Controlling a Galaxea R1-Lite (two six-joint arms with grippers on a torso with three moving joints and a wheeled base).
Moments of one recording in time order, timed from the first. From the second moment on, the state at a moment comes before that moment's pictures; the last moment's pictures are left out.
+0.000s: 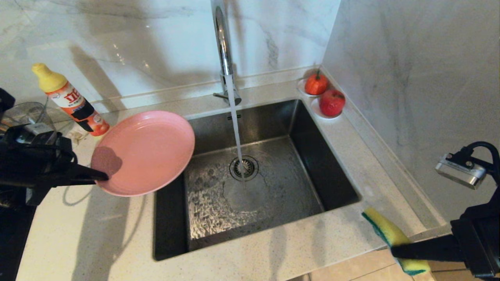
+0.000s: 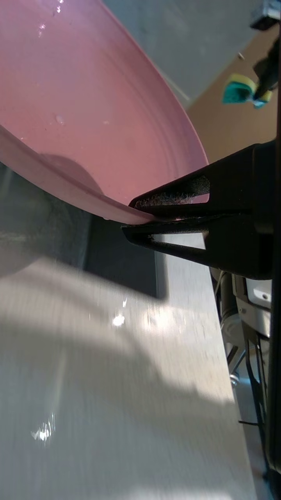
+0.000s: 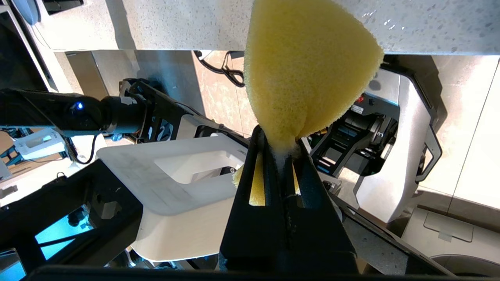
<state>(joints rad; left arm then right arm) 0.25 1.59 -1.36 0.72 -0.61 -0.45 0.46 1.21 -0.97 0.51 0.43 0.44</state>
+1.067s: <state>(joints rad) -0.20 1.88 -1.48 0.46 -0.37 -0.74 0.45 1.22 -0.96 0.50 0.43 0.42</state>
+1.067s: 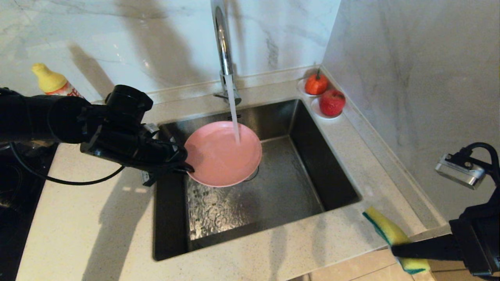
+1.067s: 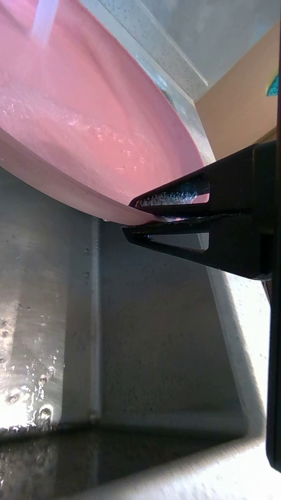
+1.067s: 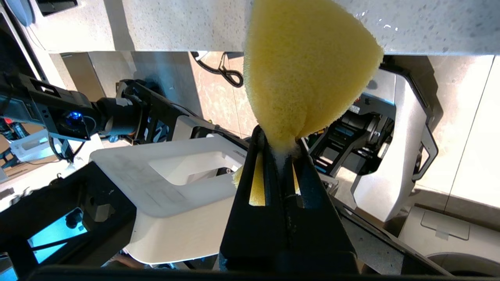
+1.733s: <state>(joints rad) -0.33 1.99 -1.51 0.46 -0.32 -0.74 0.45 1.20 -0.94 0.50 0.43 0.42</state>
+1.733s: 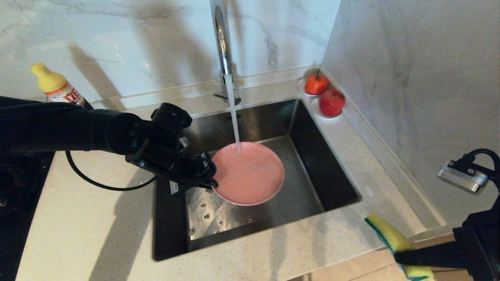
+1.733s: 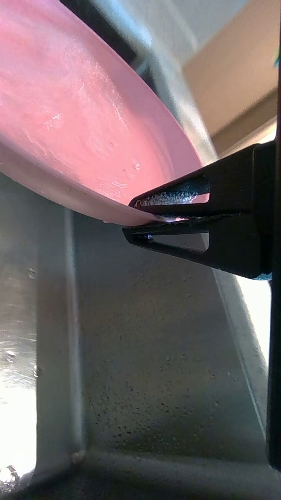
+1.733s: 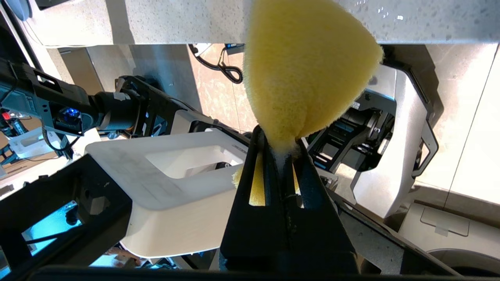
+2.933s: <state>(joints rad) -0.27 1.63 -1.32 0.31 0.39 -0.49 0.45 1.10 -0.88 0.51 0.43 0.43</state>
